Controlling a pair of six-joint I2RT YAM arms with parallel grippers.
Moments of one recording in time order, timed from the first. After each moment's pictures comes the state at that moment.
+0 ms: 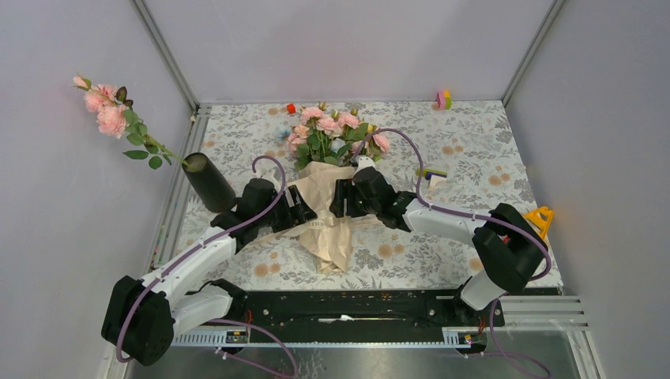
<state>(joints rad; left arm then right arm) -0.47 1.04 0.58 -0.25 0.21 -0.76 0.82 1.58 0.91 0.00 0.03 0.60</state>
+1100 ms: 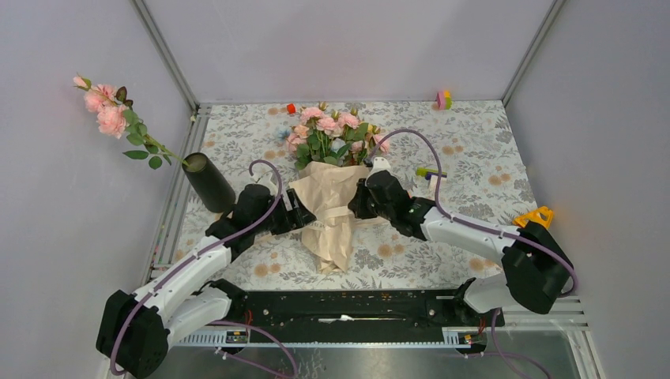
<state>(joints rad) -0.48 0.95 0.53 -0.24 0.20 -0.75 0.82 1.42 0.83 -0.03 0.09 0.64</state>
